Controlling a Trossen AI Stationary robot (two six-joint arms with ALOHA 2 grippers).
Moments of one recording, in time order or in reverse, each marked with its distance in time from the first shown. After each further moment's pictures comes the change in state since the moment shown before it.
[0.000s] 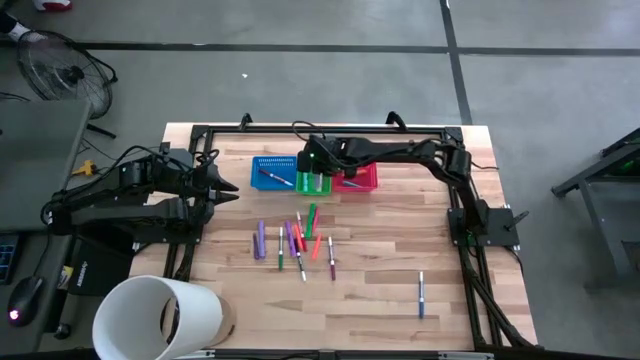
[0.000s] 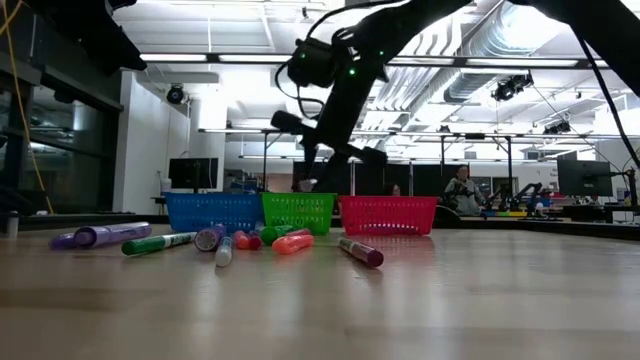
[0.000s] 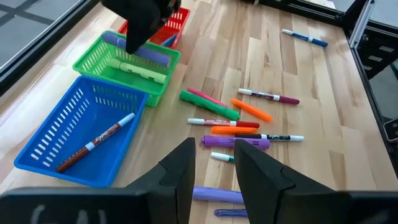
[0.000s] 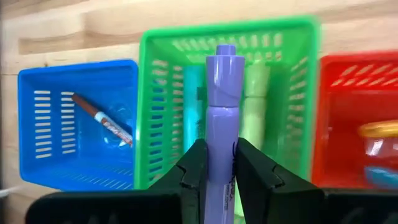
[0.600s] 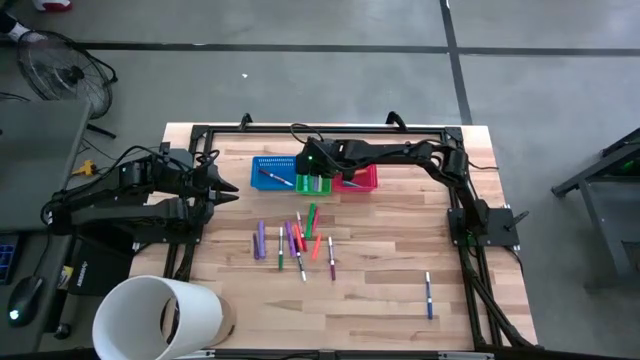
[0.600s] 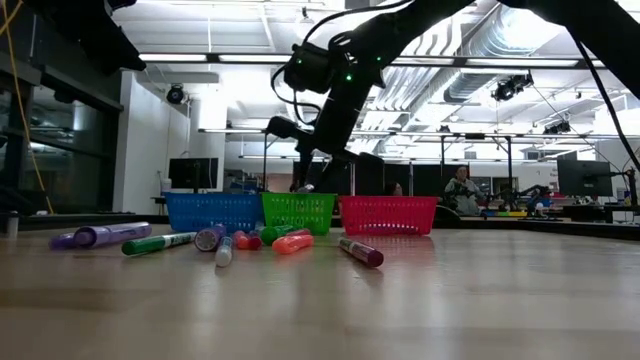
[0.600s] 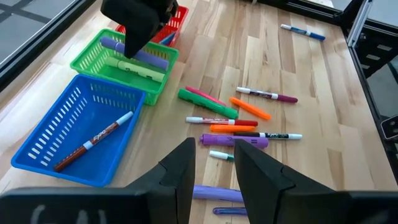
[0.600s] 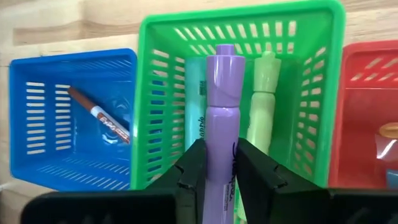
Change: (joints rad) left arm 0.000 0.000 0.000 -0.005 0.007 0.000; right arm 0.004 0.022 0.000 0.018 -0.002 -0.020
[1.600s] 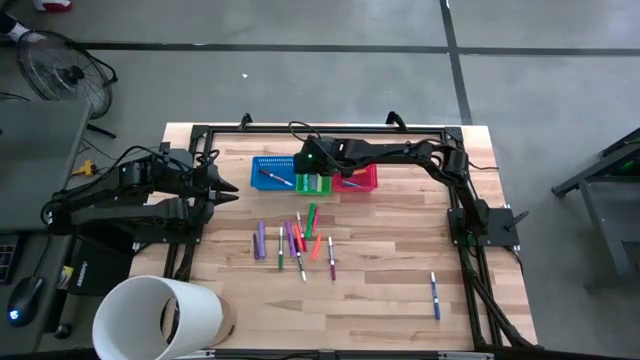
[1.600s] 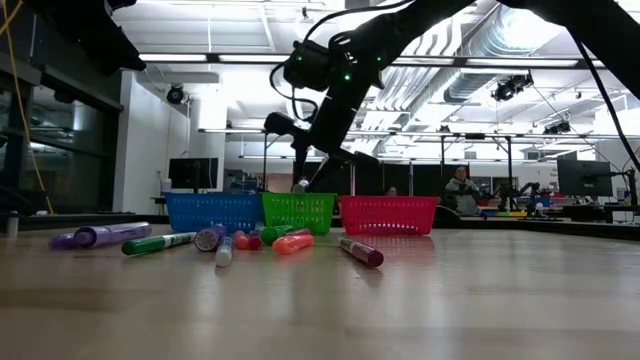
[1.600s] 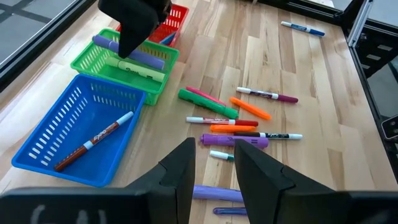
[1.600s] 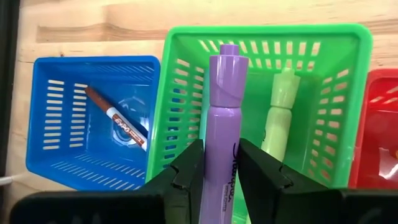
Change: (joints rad) left arm 0.000 0.000 0.000 0.000 0.000 0.000; right arm -0.005 0.000 0.000 0.056 0.002 -0.072
